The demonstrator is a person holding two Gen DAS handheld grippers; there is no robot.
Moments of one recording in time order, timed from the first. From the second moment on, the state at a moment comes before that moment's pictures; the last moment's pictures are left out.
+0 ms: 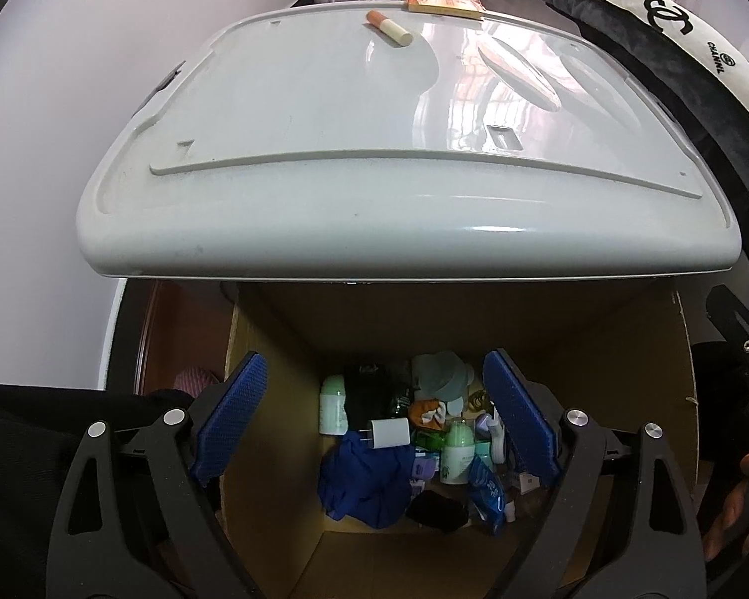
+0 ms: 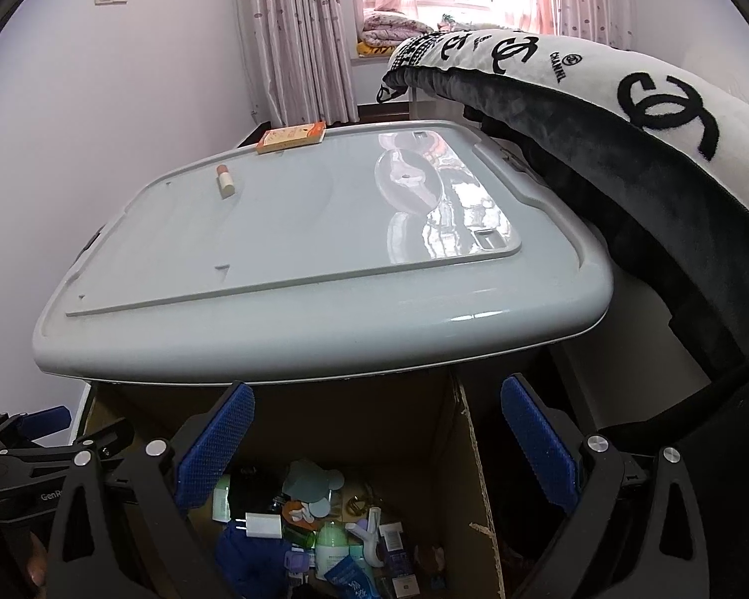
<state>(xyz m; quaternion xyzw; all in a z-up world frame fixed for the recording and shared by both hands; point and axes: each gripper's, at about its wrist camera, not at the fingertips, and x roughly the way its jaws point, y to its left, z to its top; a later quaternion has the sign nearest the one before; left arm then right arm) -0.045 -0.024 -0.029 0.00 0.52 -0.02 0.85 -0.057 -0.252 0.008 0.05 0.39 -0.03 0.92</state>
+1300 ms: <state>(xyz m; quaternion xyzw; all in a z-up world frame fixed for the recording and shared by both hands) -0.045 -0.024 -0.031 0.00 0.53 -0.02 0.85 -0.055 -0.254 0.003 0.05 0.40 -0.04 0.91</state>
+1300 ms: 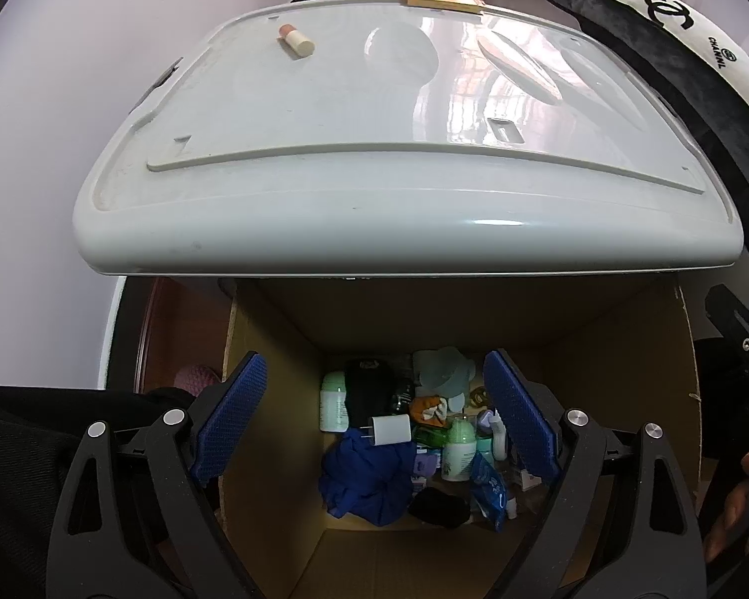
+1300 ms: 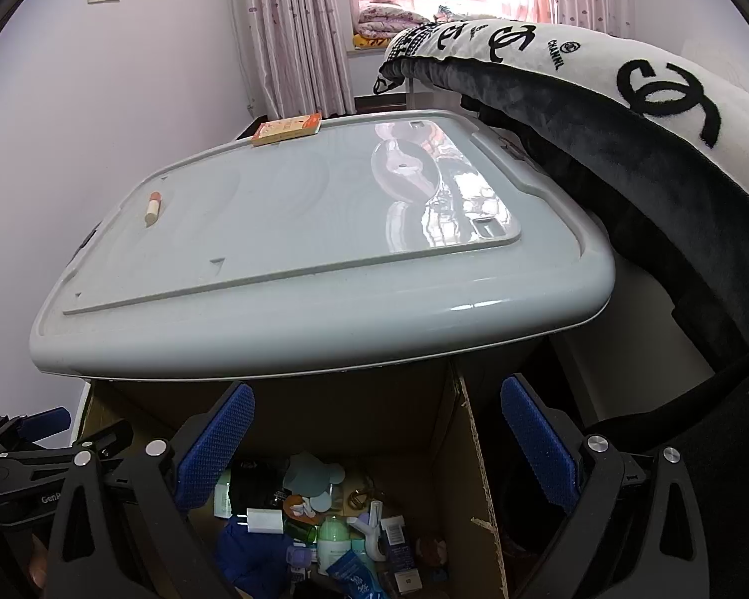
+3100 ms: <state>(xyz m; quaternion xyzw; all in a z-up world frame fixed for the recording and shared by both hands) -0.047 -0.026 -0.029 -0.02 0.55 -0.06 0.83 -0.056 -0.252 0.006 0.06 0.39 -0.04 0.92</state>
